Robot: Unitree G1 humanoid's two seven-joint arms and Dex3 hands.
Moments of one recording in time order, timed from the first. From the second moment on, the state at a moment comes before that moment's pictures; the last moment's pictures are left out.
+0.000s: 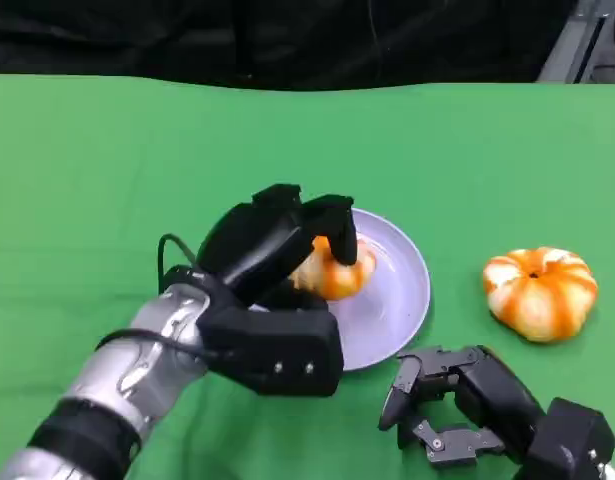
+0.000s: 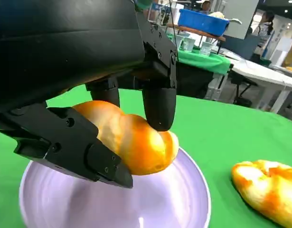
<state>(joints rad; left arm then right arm) -0.61 0.15 -0.46 0.66 0.68 -0.41 0.19 -0.27 0.00 0.12 0.97 -0.03 -0.96 0.41</state>
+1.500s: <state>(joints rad) -0.83 0.05 -0.50 1.20 0.64 -0.51 0.19 -0.26 0.00 0.13 0.96 -0.06 -0.98 0.38</state>
